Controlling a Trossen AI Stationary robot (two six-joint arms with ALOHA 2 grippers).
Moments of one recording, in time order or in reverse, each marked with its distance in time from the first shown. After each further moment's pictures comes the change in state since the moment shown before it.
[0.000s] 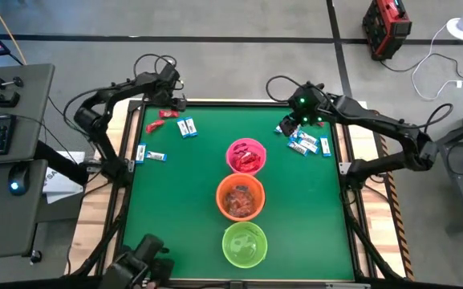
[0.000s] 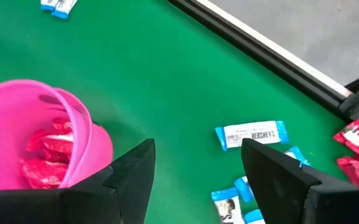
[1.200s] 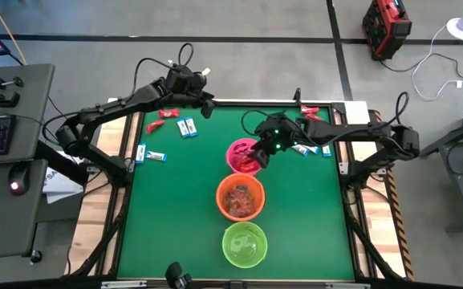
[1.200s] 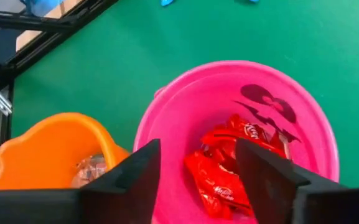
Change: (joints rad) left arm -0.389 -0.285 -0.001 0.469 0.350 0.068; right arm 0.326 0.193 -0.066 0.448 -0.243 0.114
